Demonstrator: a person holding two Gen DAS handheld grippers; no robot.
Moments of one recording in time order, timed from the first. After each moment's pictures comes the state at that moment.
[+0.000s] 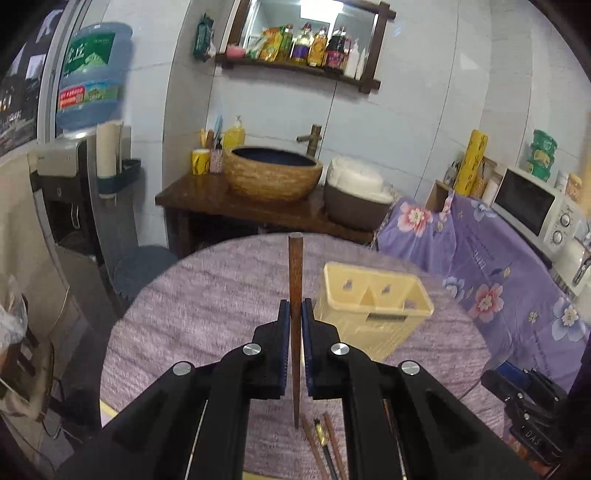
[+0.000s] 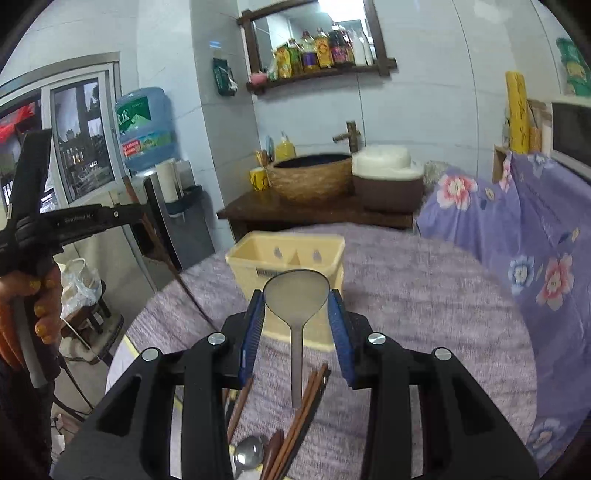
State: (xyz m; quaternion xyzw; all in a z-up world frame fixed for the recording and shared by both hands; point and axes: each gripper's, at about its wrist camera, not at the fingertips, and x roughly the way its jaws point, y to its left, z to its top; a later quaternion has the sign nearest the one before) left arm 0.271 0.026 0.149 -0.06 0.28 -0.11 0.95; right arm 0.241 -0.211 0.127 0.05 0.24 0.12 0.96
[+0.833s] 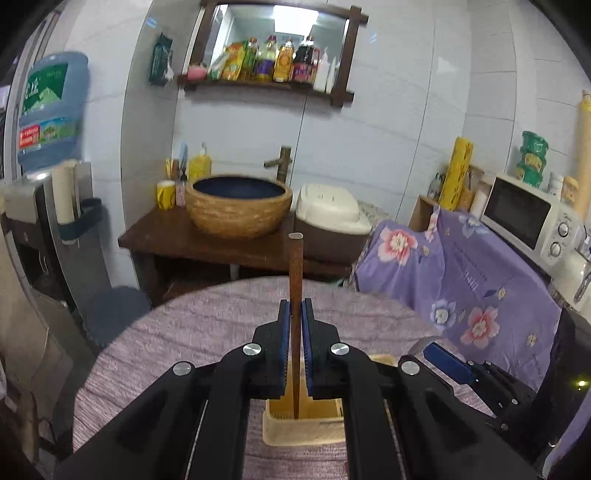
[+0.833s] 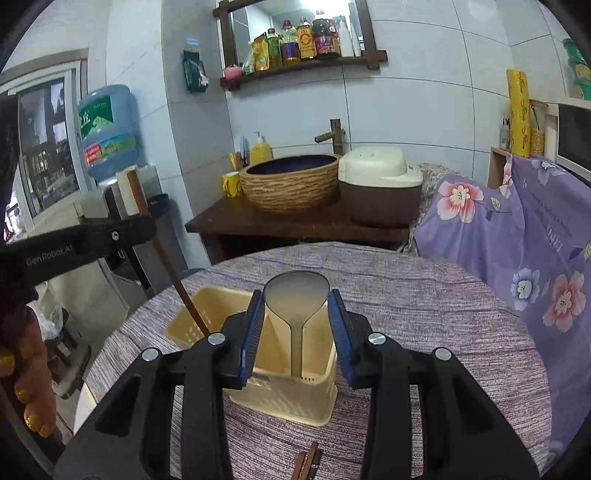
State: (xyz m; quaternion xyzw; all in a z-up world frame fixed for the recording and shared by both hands) left arm 0.354 -0.036 0.164 -0.05 0.26 -0.14 0.95; right arm 0.365 -0.193 0.103 0.05 0.25 0.07 0.96
